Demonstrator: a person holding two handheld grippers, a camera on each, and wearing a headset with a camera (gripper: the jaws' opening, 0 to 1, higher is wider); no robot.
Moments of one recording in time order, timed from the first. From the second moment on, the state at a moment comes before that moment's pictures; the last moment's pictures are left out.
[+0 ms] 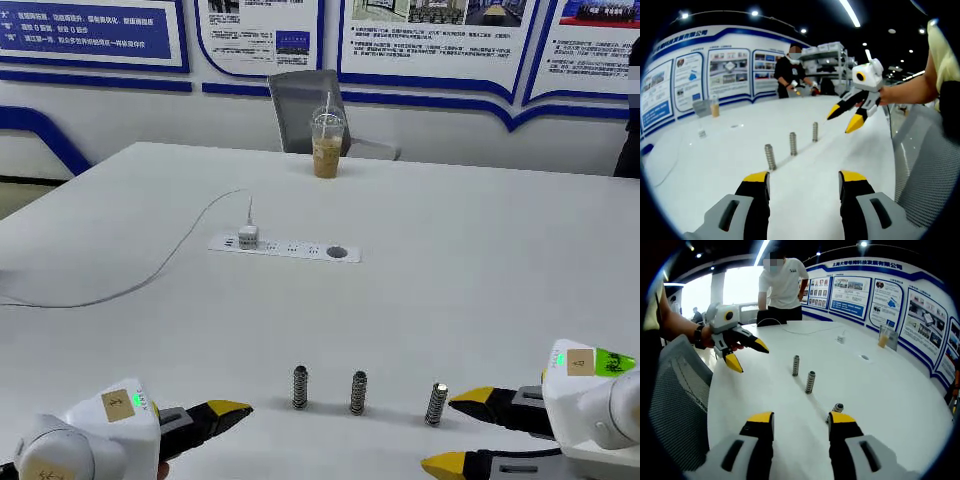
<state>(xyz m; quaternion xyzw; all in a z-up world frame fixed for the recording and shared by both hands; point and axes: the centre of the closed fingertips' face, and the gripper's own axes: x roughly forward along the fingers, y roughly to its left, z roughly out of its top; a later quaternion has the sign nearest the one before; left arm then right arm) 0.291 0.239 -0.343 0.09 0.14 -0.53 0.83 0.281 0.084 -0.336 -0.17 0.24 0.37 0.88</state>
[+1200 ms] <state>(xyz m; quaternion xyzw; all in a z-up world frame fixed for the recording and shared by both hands) 0.297 0.250 -0.352 0.08 0.16 -0.51 0.84 0.284 0.066 -0.342 -0.13 0.22 0.36 0.90</state>
